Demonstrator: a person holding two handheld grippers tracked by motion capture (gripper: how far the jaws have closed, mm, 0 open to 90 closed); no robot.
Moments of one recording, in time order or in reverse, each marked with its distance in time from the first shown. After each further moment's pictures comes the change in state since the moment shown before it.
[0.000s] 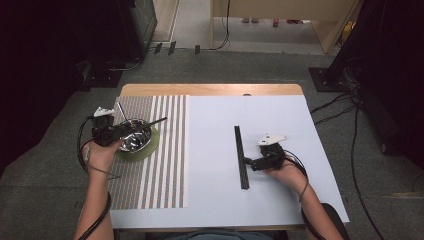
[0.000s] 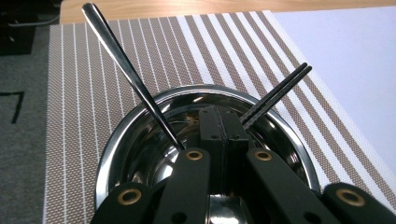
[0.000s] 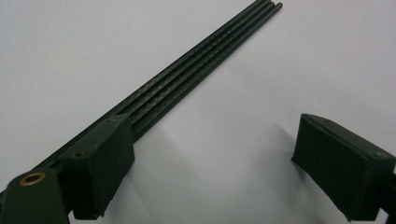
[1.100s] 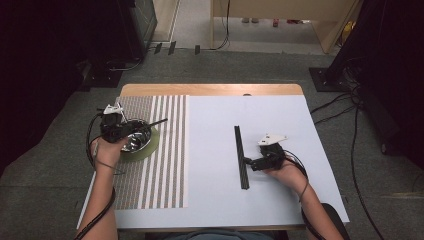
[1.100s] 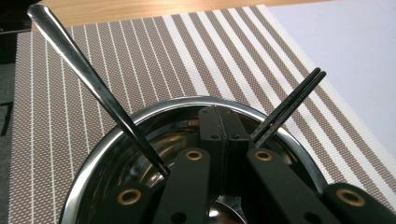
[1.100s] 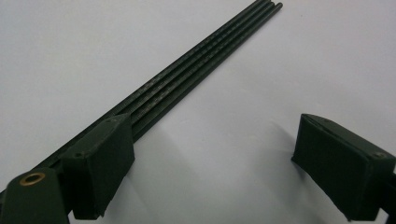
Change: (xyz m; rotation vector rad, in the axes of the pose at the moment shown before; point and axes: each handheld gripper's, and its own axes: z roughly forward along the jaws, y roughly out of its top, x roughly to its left) left arm -0.003 0.003 0.028 0.014 -0.021 0.055; right arm 0.000 0.000 0.000 0.000 -0.001 0.000
